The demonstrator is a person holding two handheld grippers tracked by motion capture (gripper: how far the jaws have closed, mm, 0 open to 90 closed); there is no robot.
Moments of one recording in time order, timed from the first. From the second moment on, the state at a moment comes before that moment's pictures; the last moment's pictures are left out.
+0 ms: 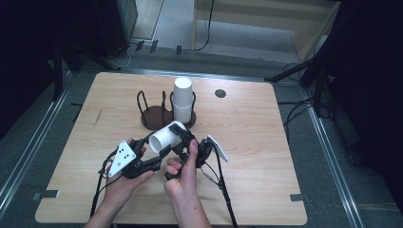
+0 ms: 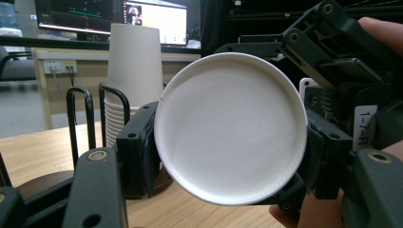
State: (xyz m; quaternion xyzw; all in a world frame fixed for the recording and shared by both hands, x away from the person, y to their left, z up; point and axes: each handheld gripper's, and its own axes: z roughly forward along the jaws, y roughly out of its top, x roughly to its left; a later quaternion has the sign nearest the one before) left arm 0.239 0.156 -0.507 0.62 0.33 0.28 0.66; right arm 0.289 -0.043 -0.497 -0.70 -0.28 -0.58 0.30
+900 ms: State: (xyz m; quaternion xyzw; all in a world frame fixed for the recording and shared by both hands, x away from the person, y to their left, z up) left arm 0.239 0.155 -0.508 0.63 0.32 0.27 0.66; right arm 0.289 -0.044 -0.502 -0.70 -0.25 -0.59 0.31
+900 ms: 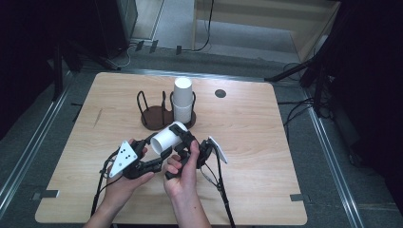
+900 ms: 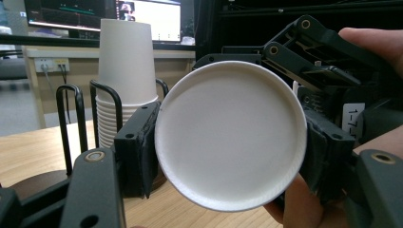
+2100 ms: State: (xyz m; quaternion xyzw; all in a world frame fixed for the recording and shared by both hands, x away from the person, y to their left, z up) left arm 0.242 0.183 -0.503 0.59 0.39 0.26 0.66; right arm 0.286 -0.062 -0.492 -0.67 -0.28 -0.66 0.17
